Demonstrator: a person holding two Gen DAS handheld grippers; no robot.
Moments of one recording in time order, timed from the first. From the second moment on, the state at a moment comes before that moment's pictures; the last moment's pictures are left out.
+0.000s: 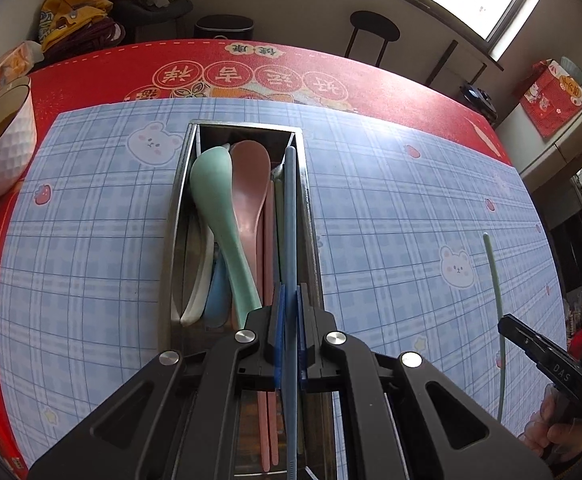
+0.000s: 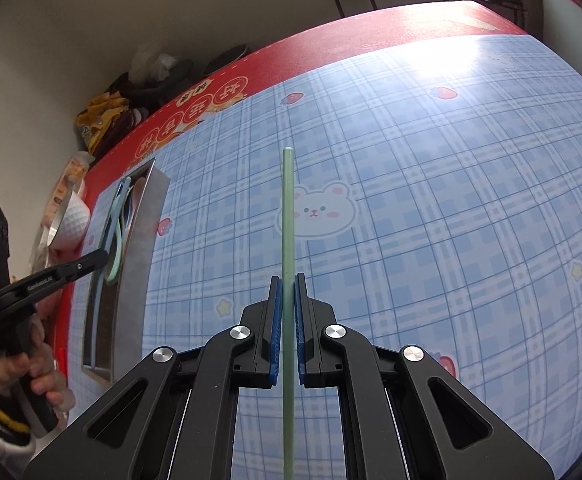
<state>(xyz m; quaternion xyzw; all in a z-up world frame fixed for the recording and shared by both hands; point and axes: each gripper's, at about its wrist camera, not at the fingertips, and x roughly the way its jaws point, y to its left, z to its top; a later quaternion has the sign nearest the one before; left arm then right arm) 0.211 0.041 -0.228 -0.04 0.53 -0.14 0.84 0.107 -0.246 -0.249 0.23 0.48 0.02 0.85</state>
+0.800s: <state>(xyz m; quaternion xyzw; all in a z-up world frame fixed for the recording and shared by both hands) 0.216 0.034 -0.238 -0.02 0.54 -0.12 0.83 0.096 -0.265 -0.246 0.25 0.48 0.01 0.84</state>
